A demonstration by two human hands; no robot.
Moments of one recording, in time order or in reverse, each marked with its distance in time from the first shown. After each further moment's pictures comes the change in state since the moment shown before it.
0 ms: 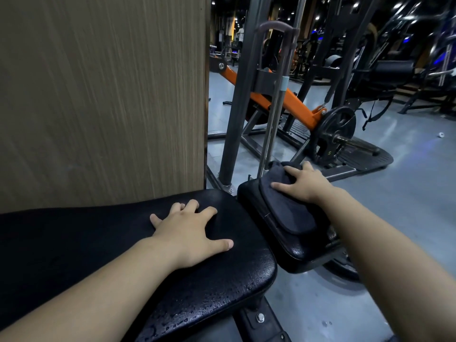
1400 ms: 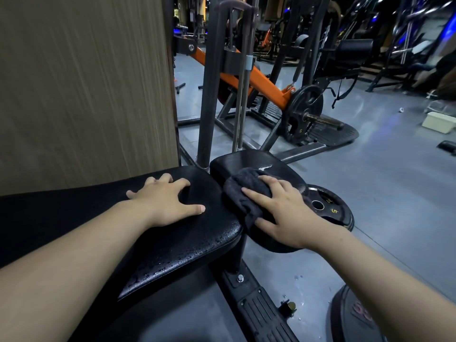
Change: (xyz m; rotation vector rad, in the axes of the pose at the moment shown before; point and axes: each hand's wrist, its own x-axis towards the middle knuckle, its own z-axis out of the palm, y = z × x) left_hand 0.000 0.005 -0.001 -0.007 -0.015 -0.025; right_hand -0.173 0.012 0.030 -0.148 0.112 -0.420
